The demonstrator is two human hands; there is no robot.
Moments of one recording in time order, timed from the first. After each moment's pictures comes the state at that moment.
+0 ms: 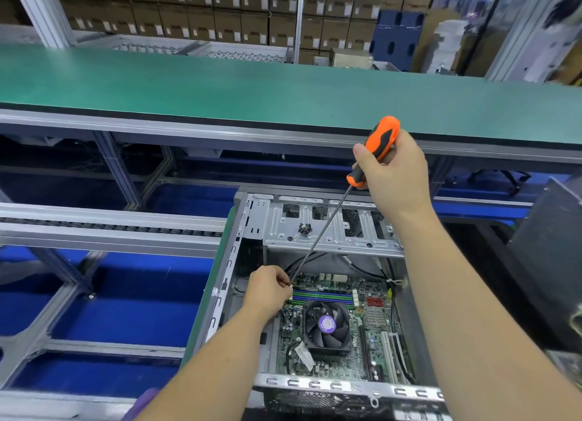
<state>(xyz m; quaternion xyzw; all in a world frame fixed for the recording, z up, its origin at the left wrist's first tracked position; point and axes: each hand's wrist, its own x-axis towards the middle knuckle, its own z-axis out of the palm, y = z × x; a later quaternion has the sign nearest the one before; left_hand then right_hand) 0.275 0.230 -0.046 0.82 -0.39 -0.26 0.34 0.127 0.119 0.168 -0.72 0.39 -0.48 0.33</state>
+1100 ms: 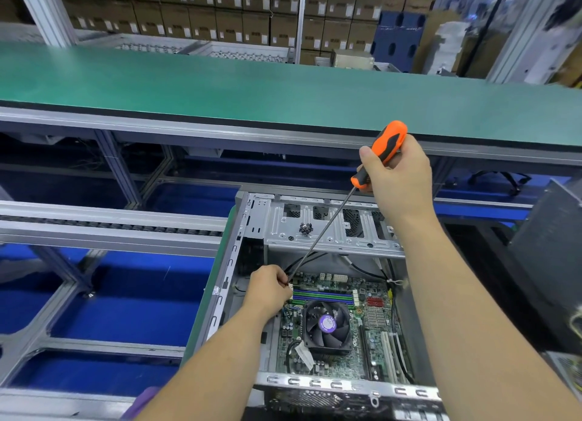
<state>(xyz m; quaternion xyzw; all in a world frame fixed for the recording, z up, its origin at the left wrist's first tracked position) 0.276 0.229 -0.049 0.83 -0.39 -0.26 0.32 0.124 0.117 0.159 -0.69 0.37 -0.51 0.35</state>
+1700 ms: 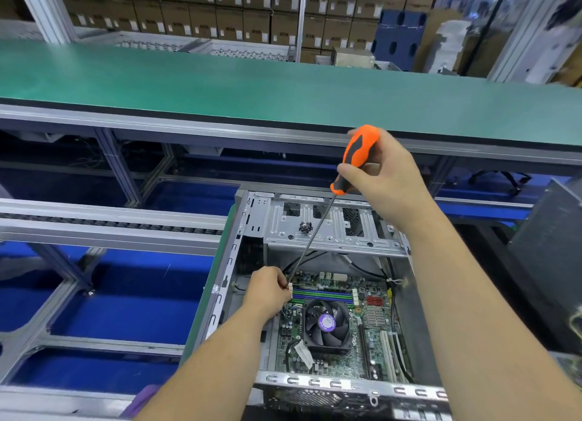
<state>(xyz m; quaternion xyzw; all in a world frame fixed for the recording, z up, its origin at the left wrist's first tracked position) 0.278 0.229 -0.054 0.83 -0.41 -0.26 0.28 0.122 0.120 0.167 -0.79 0.25 -0.39 0.40</state>
